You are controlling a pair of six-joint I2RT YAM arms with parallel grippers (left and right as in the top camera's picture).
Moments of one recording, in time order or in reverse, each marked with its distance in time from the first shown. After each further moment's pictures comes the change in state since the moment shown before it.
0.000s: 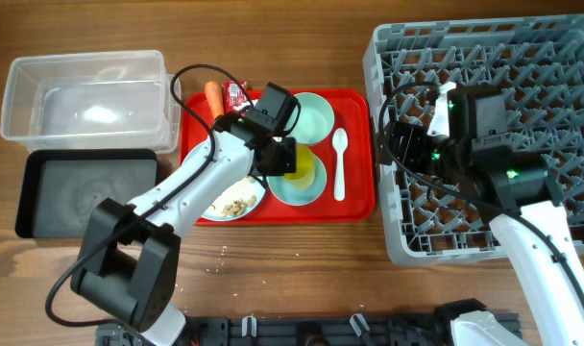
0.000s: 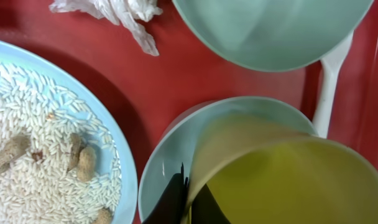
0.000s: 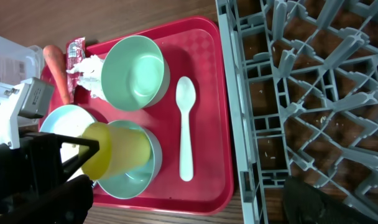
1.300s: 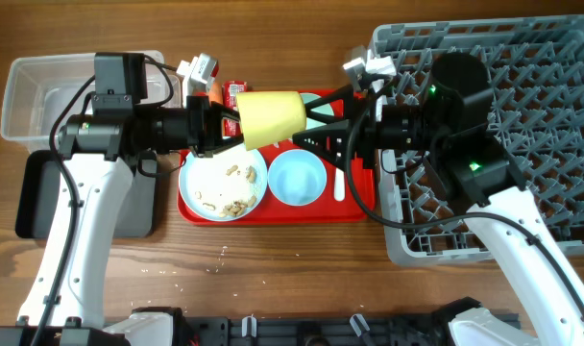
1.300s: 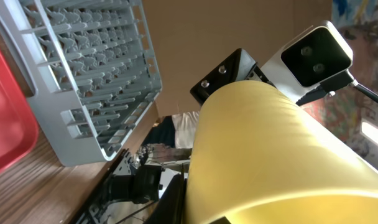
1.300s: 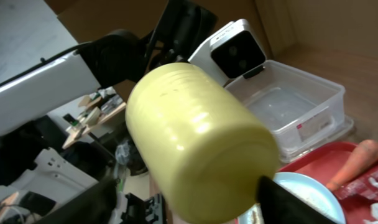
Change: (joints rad) left arm 0.488 -0.349 0.047 -0.087 1.339 0.110; right arm 0.159 0.074 0.009 0.777 -0.919 -0.101
